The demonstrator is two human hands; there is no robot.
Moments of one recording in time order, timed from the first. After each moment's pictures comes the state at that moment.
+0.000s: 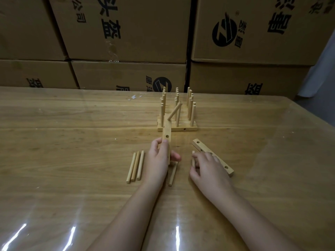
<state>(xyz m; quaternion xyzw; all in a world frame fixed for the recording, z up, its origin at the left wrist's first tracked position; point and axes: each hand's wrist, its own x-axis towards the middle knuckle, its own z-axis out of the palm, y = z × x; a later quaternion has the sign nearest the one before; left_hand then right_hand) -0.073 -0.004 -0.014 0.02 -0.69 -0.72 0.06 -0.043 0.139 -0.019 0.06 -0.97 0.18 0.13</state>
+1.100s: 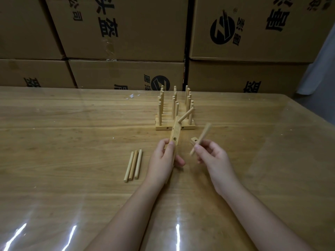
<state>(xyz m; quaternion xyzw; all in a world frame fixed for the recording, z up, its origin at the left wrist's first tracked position) -0.063 0.004 -0.007 -0.02 -0.75 -0.66 0.04 -0.049 0.145 -0.003 0.00 -0.67 0.74 0.08</state>
